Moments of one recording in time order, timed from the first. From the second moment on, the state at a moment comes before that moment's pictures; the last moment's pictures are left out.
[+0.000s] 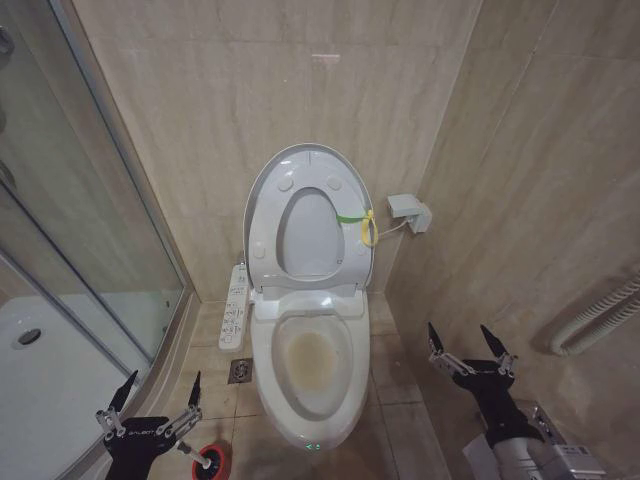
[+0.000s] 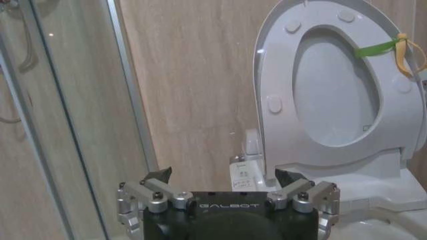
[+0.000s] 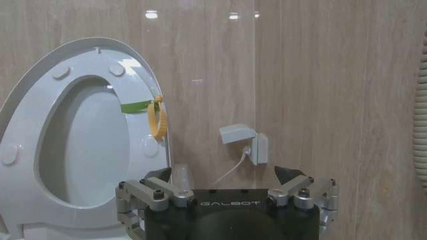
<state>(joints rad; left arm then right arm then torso) 2.11 -1.42 -0.67 -2.50 -0.04 -0.08 -0.10 -1.85 1.50 0.76 2.43 0.26 -0.01 -0.03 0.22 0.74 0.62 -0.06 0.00</state>
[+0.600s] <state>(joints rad) 2.11 -1.42 -0.67 -2.50 -0.04 -0.08 -0.10 -1.85 1.50 0.76 2.43 0.26 -0.01 -0.03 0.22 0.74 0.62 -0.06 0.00</state>
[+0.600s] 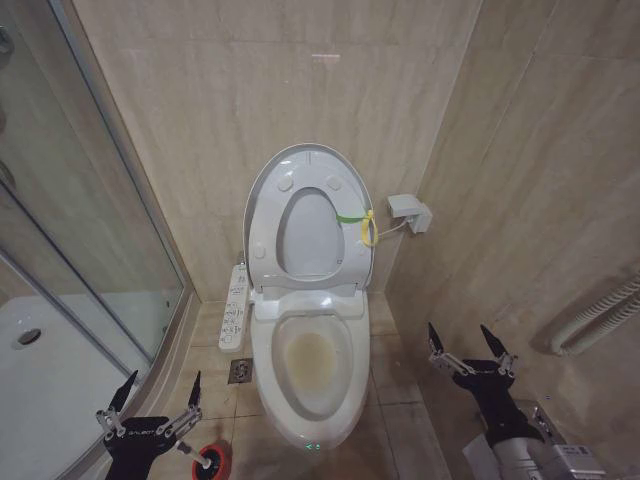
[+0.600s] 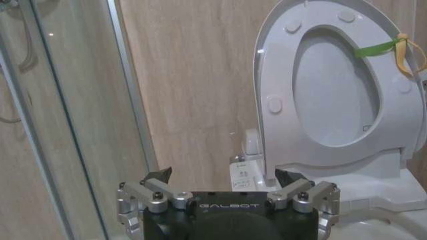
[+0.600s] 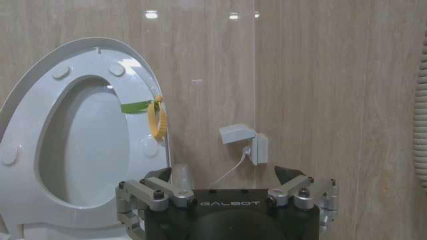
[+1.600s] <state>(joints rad) 2.11 -1.42 -0.67 -2.50 -0.04 -0.08 -0.10 -1.85 1.50 0.76 2.43 0.26 -0.01 -0.03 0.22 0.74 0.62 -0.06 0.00</state>
